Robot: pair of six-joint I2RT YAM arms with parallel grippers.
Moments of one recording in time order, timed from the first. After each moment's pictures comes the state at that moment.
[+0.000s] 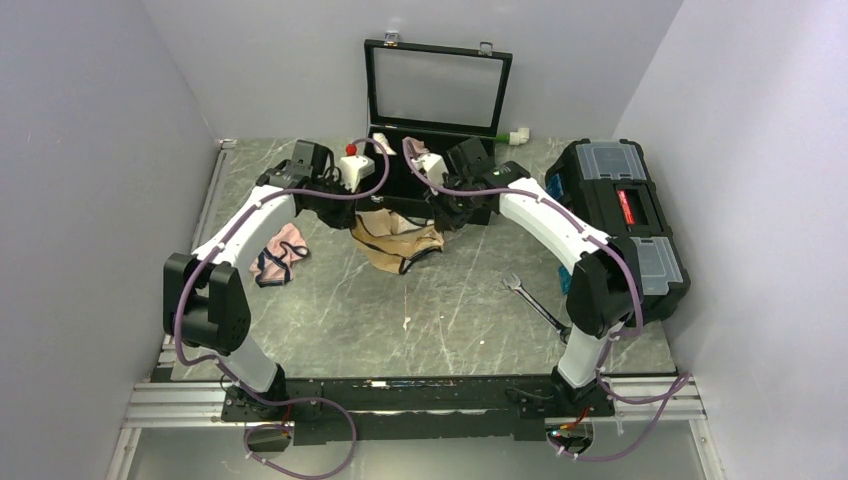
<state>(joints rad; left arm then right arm) -0.27 1.63 1.38 -0.71 0.40 0.29 0.54 1.78 1.58 -0.76 -0.30 -0.28</state>
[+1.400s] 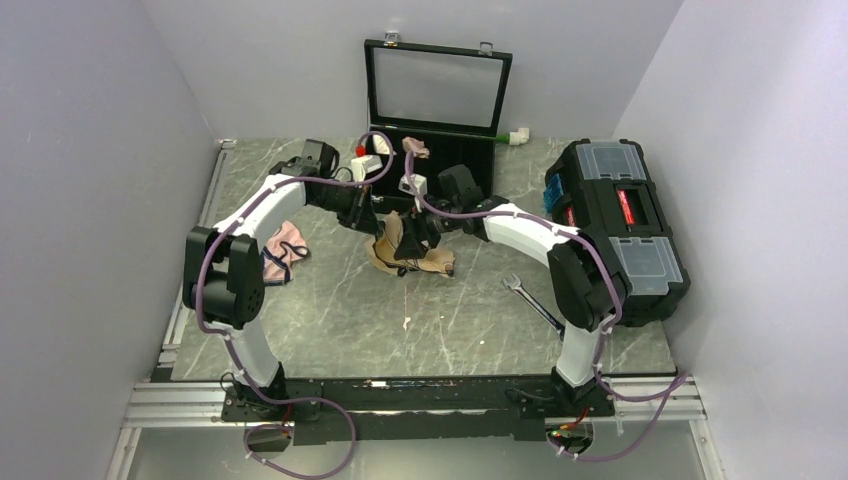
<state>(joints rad) -0.25 1.80 1.44 -0.75 0.89 0.19 0.57 1.84 1.29 -0.19 -0.81 -0.04</state>
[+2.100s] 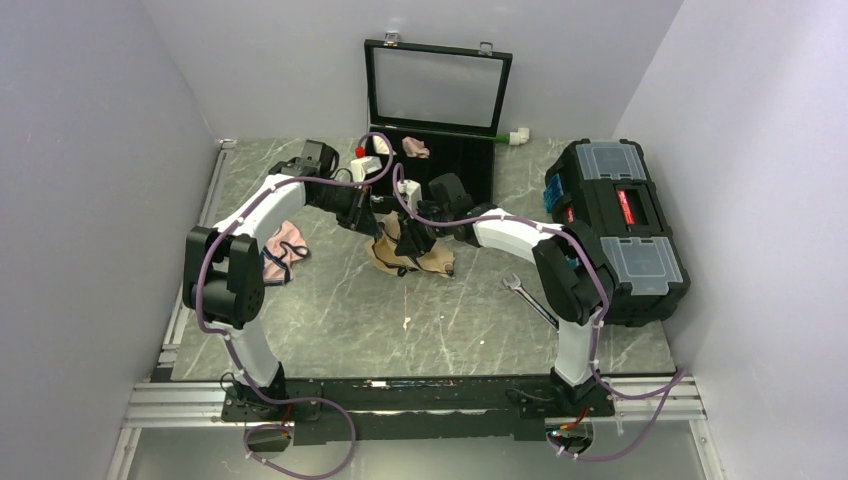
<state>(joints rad) -0.25 1.80 1.44 -0.77 0.89 0.20 0.61 1.91 1.26 -0.08 -0.65 -0.05</state>
